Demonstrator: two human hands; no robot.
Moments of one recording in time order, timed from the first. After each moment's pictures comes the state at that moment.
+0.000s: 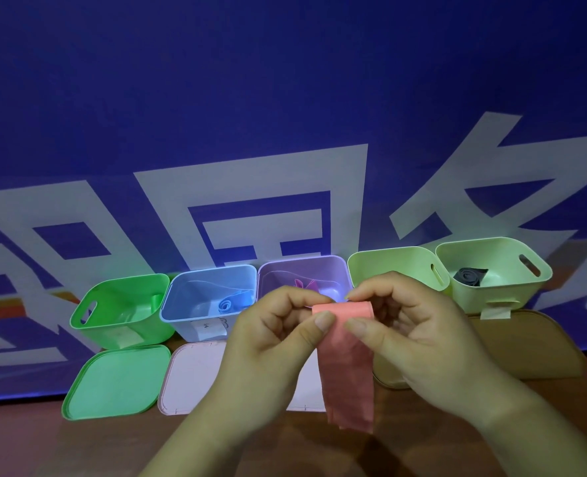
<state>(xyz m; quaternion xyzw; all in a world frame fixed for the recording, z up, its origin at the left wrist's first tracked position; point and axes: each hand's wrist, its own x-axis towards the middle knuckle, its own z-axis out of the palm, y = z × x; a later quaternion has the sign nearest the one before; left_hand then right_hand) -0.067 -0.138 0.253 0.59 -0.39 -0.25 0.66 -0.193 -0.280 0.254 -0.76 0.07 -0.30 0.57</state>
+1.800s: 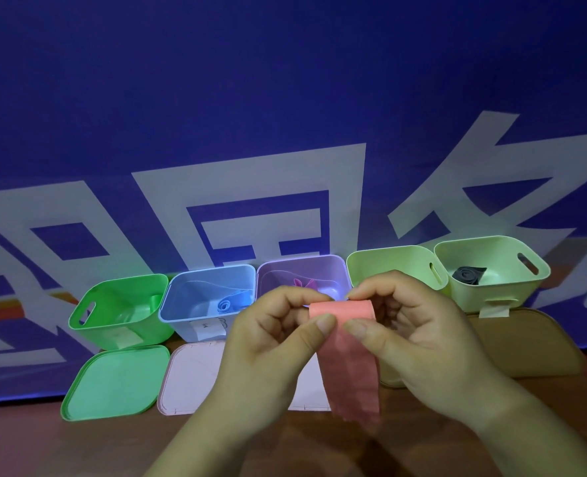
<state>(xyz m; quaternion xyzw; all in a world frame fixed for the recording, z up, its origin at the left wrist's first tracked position) -0.073 -0.137 0.256 0.58 -0.37 -0.26 0.68 -0.195 -0.275 0.254 -0.75 0.06 -0.32 0.57</state>
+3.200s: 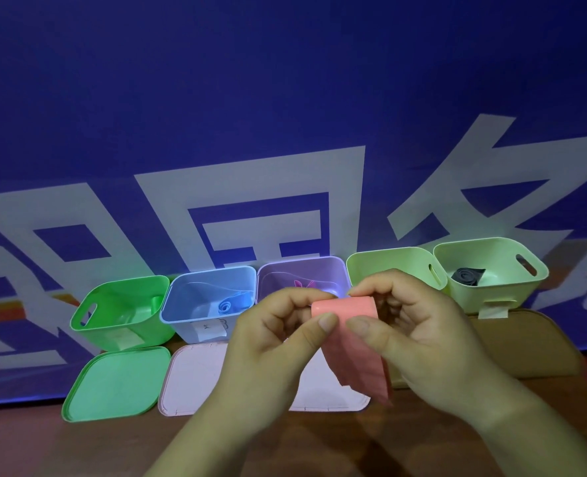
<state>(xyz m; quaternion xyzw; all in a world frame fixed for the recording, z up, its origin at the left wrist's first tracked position) -0.073 -0.137 0.253 0.59 -0.38 -0.24 0.67 -0.197 -0.276 0.255 -0.77 0.08 -0.31 0.55</state>
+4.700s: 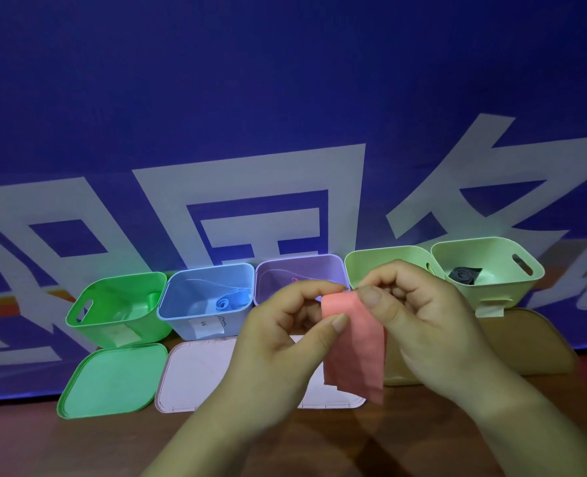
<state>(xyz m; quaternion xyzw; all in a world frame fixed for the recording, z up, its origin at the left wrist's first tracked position) -0.075 -0.141 0.250 0.60 -0.42 -0.21 0.65 -0.193 -0.280 0.259 -0.78 0.14 -0.33 0.52</state>
